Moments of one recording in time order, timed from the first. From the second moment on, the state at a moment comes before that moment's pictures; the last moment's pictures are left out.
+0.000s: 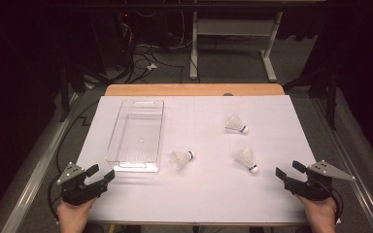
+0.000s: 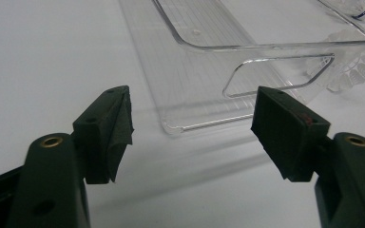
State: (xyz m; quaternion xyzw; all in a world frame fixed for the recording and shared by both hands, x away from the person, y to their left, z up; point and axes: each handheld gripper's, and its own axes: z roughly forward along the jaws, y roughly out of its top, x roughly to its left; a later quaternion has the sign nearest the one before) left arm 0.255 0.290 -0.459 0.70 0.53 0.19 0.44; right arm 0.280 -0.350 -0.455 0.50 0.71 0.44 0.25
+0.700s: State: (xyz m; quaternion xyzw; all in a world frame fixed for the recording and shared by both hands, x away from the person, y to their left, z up) left arm 0.248 0.284 -0.454 0.70 0.52 0.18 0.45; right arm 0.279 -0.349 -0.455 0.49 0.71 0.44 0.25
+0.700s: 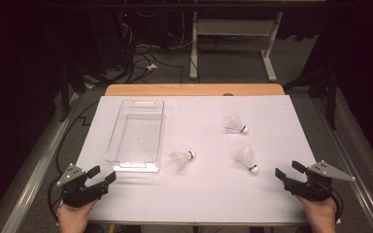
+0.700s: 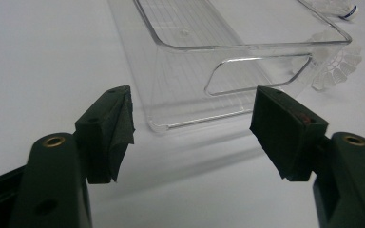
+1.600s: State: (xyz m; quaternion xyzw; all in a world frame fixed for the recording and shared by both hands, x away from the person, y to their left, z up) left arm 0.235 0.256 -0.448 0.73 0.48 0.18 0.45; right arm 0.280 -0.347 -0.455 0.49 0.71 0.44 0.25
